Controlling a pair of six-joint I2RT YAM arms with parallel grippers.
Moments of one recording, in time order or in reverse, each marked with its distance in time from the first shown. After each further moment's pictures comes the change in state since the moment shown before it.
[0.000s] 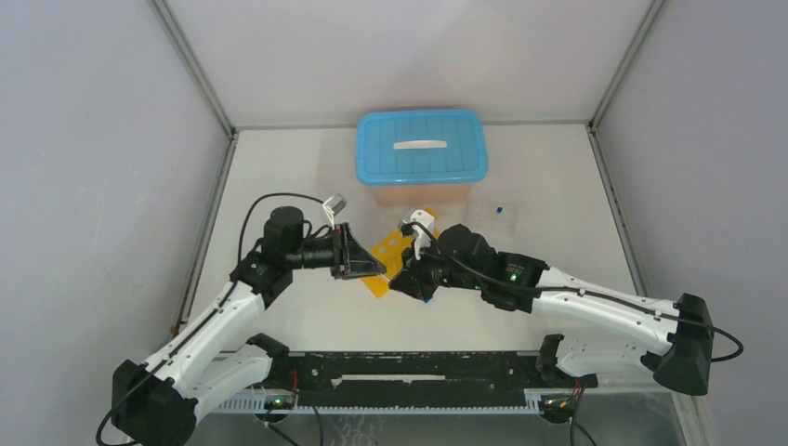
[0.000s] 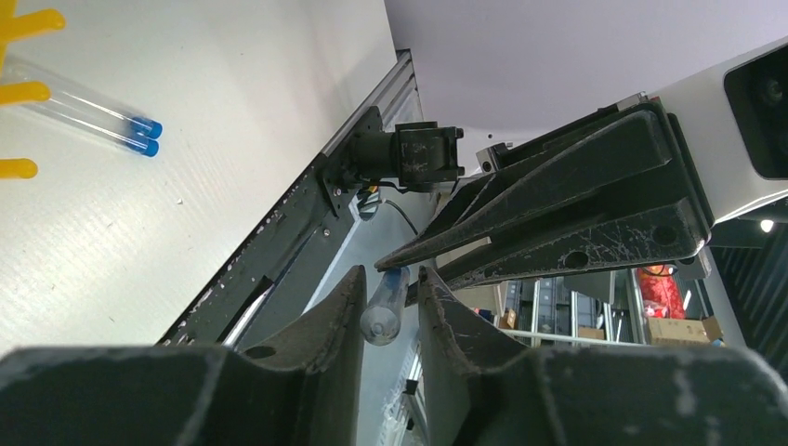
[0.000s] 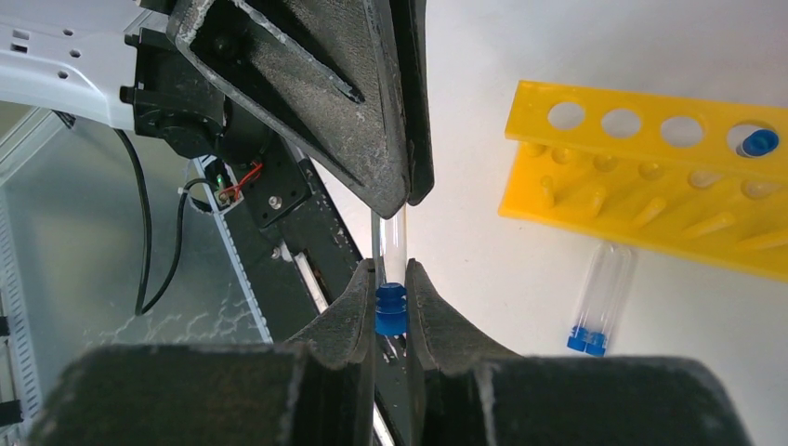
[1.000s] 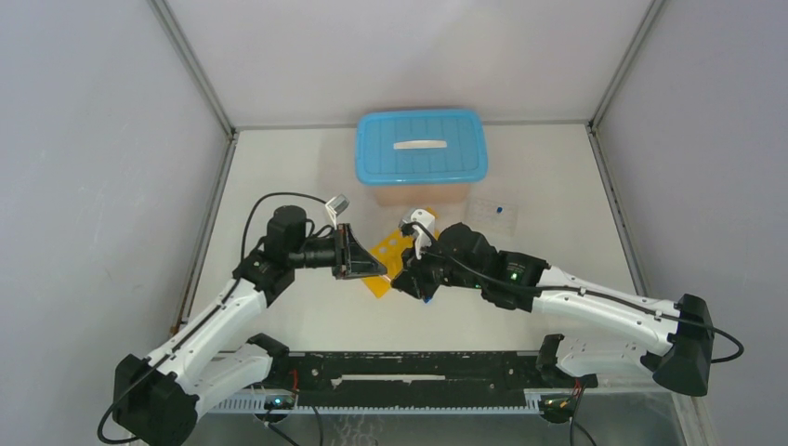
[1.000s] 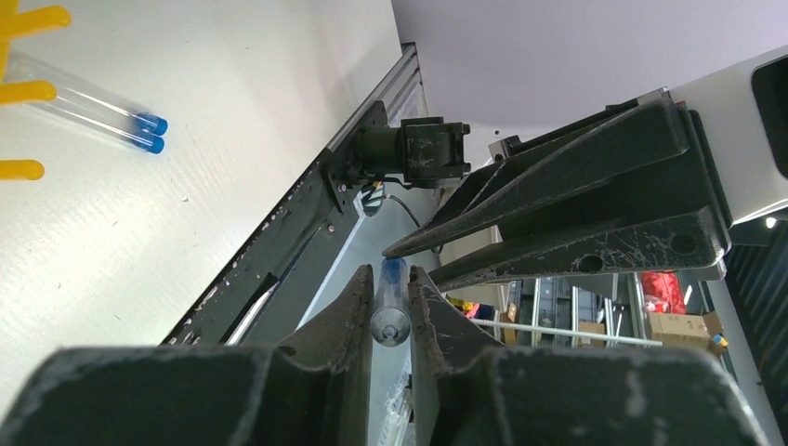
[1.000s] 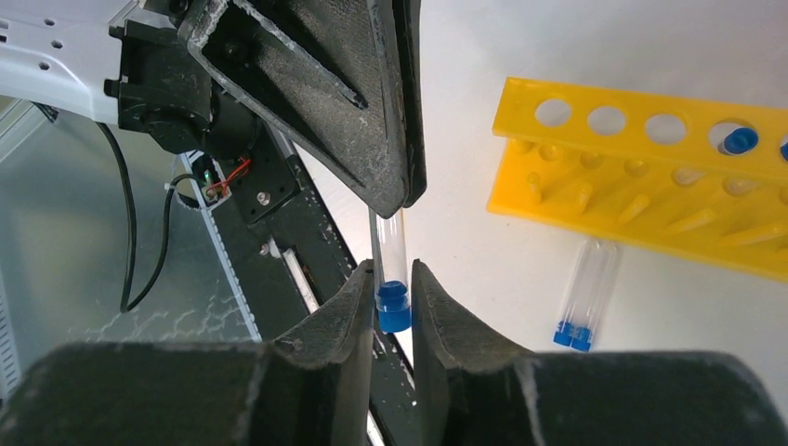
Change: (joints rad) left arm 0.000 0.024 0.000 0.003 0.009 0.017; right arm -0.019 0.000 0.006 -0.021 -0.004 -0.026
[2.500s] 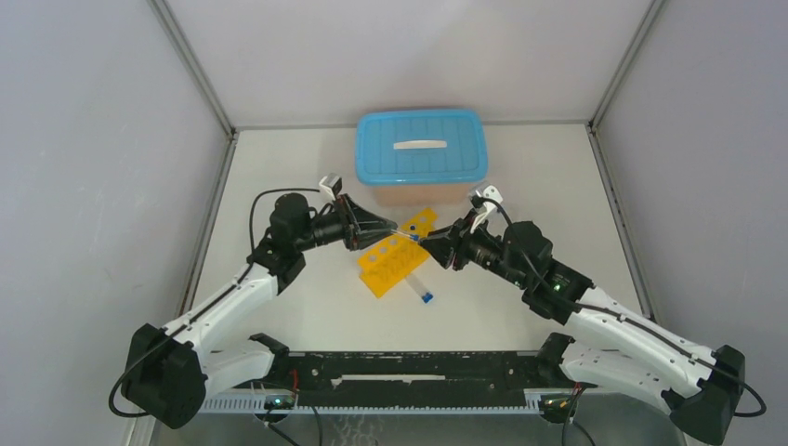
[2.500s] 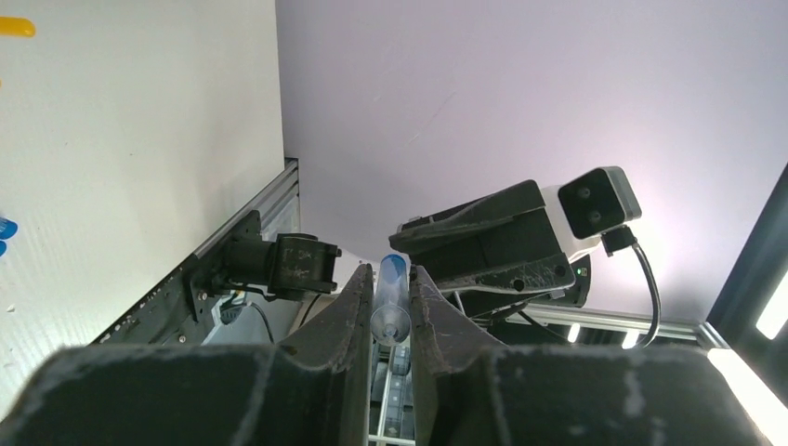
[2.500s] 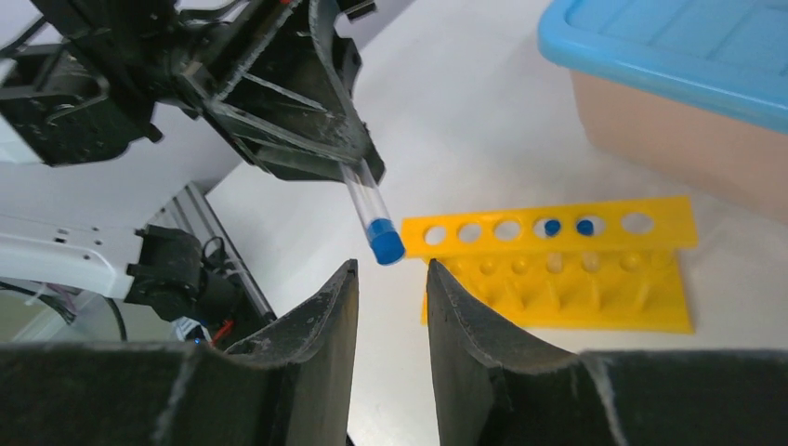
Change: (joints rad) left arm 0.000 0.151 0.020 0.411 -0.172 -0.538; right arm -0.222 -0.285 -0.212 0.276 0.058 0.077
